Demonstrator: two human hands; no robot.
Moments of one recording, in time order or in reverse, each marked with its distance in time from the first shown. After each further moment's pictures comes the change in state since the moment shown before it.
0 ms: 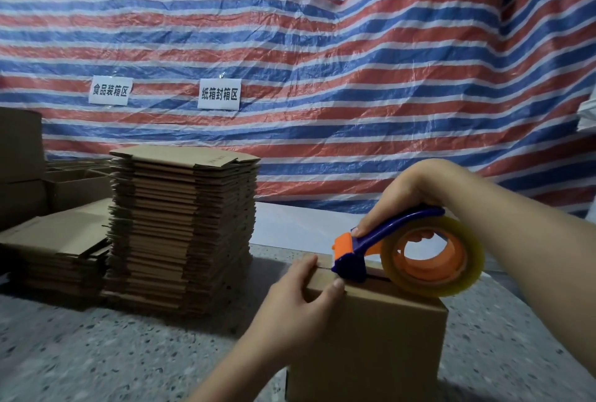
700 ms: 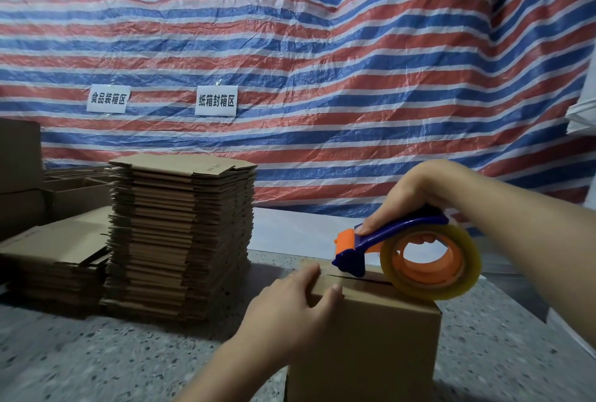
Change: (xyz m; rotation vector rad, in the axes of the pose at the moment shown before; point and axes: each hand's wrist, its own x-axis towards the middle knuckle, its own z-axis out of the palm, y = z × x) left_hand -0.001 0.013 -0.009 0.449 -0.064 0.055; right_hand -0.003 0.015 -0.009 0.049 -0.010 0.041
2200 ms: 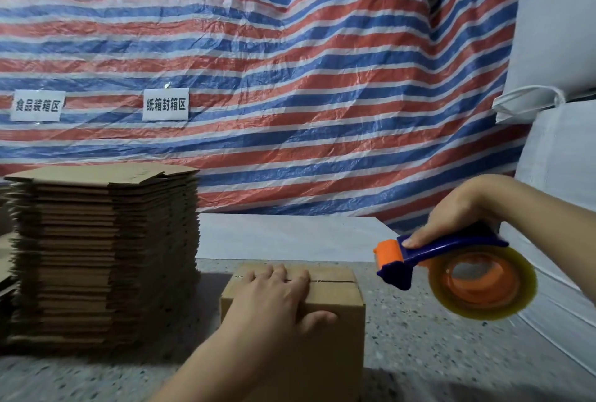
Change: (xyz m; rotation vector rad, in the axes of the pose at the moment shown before) left_hand 0.020 0.060 0.024 0.607 -0.216 0.242; right_hand -0.002 0.168 0.015 0.107 -0.017 0.155
